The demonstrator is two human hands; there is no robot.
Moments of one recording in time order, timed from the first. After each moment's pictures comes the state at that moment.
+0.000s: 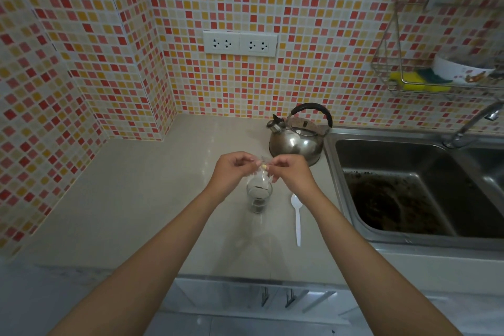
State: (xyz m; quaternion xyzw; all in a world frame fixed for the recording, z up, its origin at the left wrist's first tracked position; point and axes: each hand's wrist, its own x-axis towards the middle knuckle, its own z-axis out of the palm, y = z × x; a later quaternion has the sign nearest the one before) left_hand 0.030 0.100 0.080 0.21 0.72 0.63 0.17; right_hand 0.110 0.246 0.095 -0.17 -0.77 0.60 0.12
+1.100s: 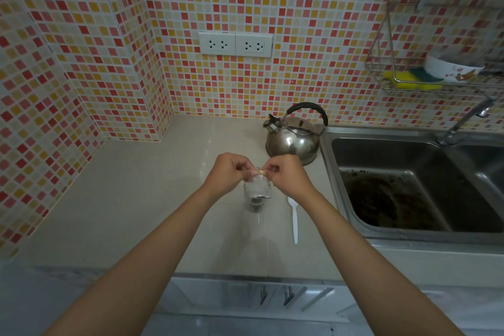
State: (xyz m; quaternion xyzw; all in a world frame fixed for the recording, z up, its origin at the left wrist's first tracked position) left_hand 0.031 0.096 0.085 0.29 0.80 0.50 0.16; right_hand 0.119 0.240 0.099 -0.12 -0.90 0.39 0.12
